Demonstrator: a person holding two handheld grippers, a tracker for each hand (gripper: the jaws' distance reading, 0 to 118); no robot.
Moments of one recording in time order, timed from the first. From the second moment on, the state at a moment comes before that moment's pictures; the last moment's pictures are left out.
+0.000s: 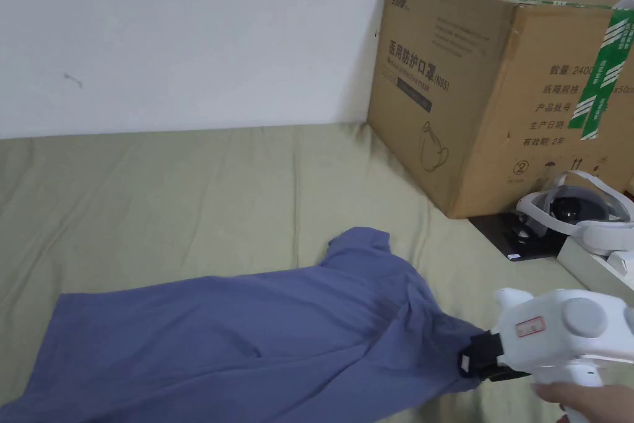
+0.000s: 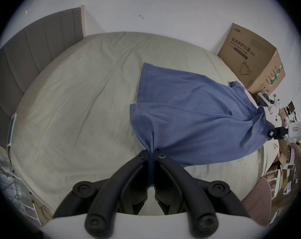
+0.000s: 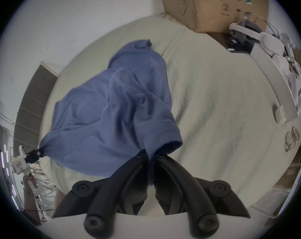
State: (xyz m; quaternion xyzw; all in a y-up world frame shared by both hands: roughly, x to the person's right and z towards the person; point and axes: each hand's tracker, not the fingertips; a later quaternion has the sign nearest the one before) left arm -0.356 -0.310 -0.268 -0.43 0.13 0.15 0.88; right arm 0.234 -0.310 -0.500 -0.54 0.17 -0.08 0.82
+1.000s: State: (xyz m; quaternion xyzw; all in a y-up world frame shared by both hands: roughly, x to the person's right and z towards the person) left arm -0.350 -0.288 -0.161 -0.37 0.05 0.22 0.90; right arm 0.261 -0.279 -0.363 -0.45 0.14 -0.10 0.87
